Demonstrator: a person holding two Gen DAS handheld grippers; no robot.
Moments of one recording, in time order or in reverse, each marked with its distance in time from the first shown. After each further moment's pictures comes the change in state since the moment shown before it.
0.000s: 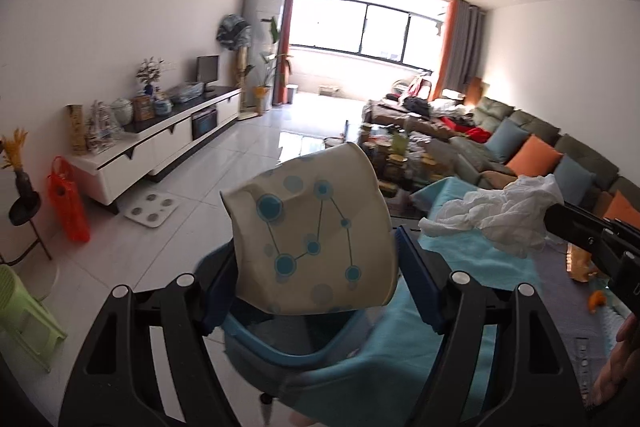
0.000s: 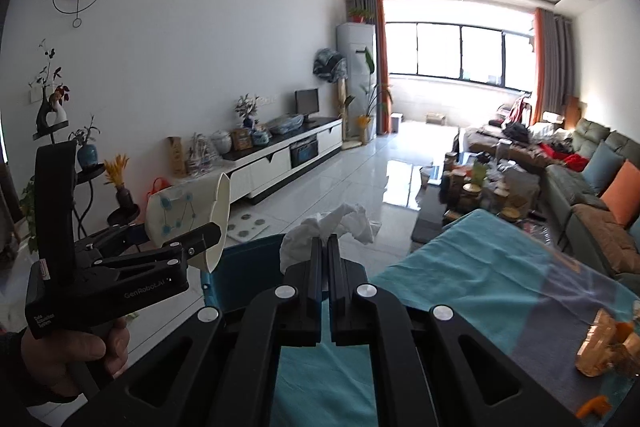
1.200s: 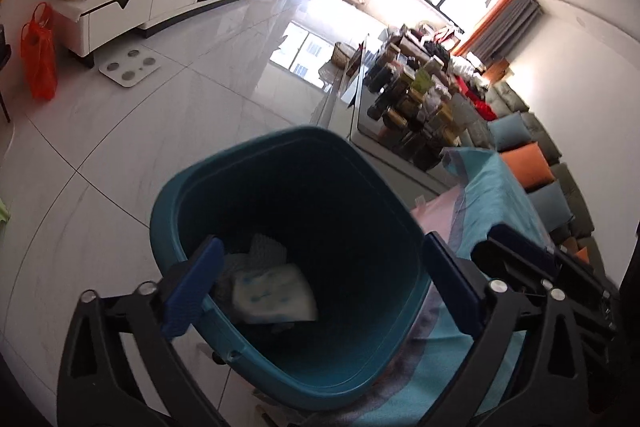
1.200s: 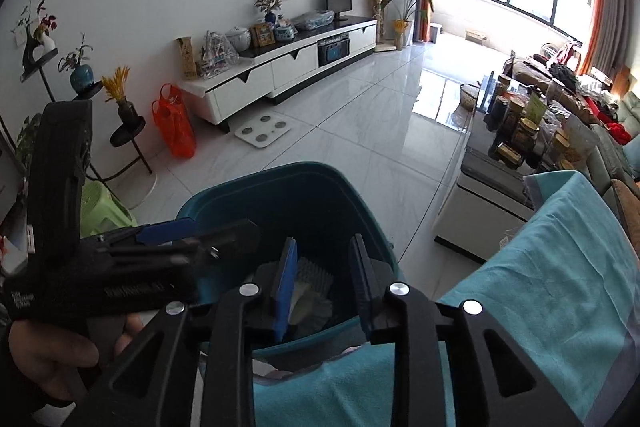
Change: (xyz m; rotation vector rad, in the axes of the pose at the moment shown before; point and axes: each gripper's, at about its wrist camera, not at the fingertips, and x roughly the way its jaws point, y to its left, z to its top) left arm 0.208 0.084 -0.026 -0.358 0.367 -0.118; right arm 0.164 0.040 -0.007 -0.062 0.377 0.058
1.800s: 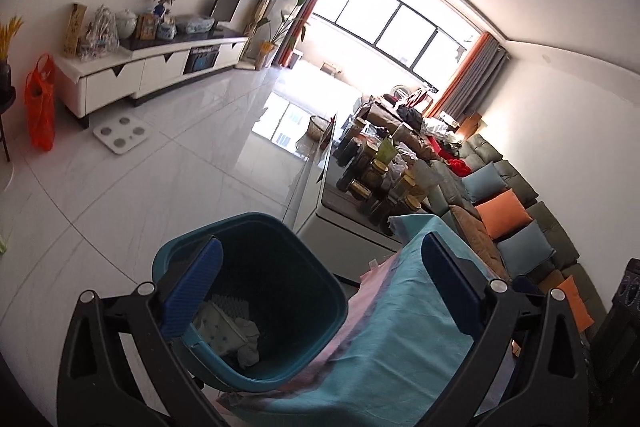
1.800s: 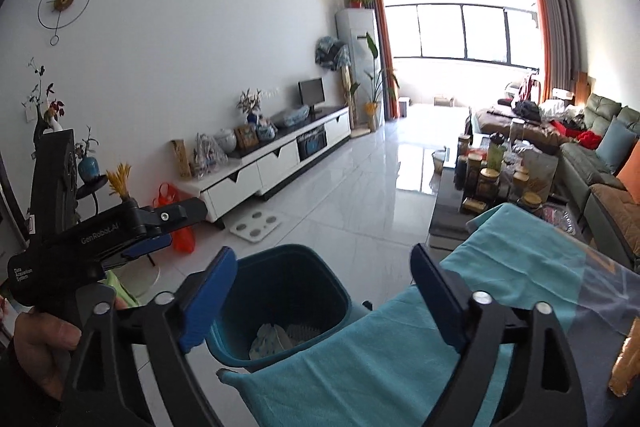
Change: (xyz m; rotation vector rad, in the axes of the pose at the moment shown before) left arm -0.122 -0.078 -0.013 0.069 -0.272 -0.052; right arm -0.124 -0.045 -0.033 0.121 -0.366 -0.017
